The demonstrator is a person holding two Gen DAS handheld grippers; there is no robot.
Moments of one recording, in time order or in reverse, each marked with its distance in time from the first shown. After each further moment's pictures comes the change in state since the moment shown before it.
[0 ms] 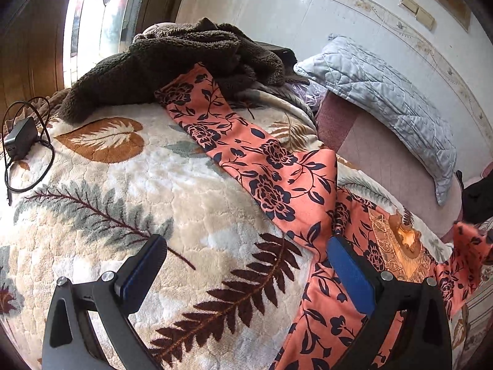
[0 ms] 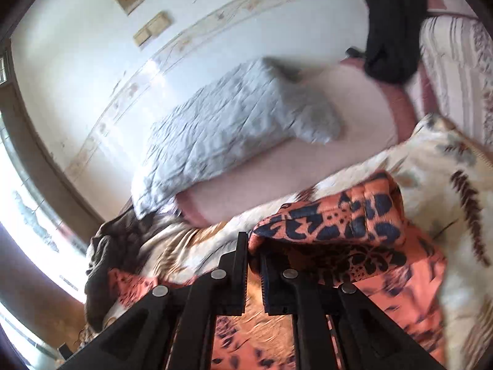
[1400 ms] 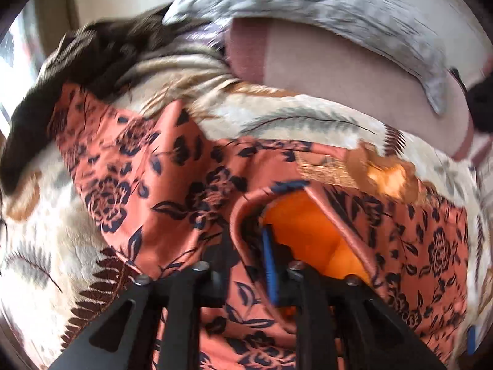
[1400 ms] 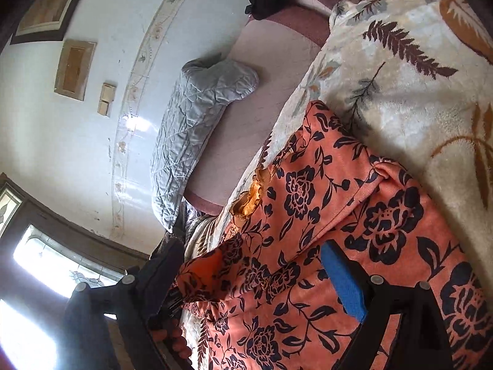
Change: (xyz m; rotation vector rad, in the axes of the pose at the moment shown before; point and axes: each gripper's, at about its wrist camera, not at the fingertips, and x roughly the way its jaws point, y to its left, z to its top) left arm 0.095 -0.180 -0.004 0.275 0.291 0.085; right arm -0.070 -0.162 -0.096 0.504 -0.020 0.211
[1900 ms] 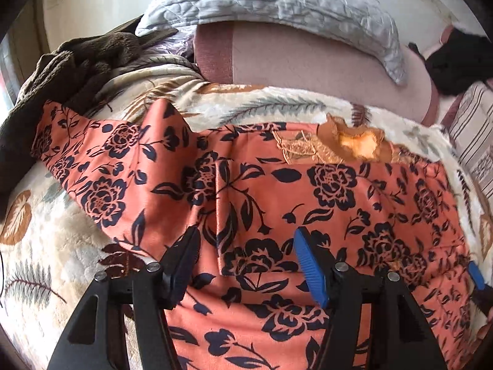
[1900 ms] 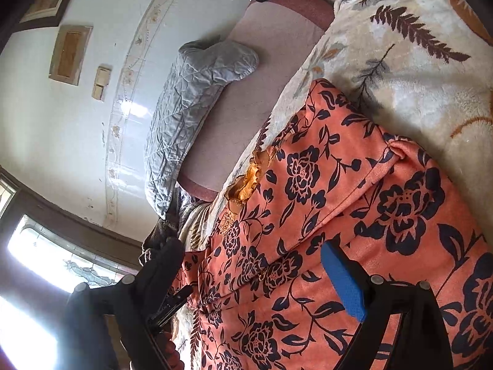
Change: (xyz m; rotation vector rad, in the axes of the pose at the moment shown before) left arm -0.017 -0.012 -0.035 0.255 -0.060 -0.069; right arm 0.026 0.004 -0.011 -0.024 0.066 -0.031
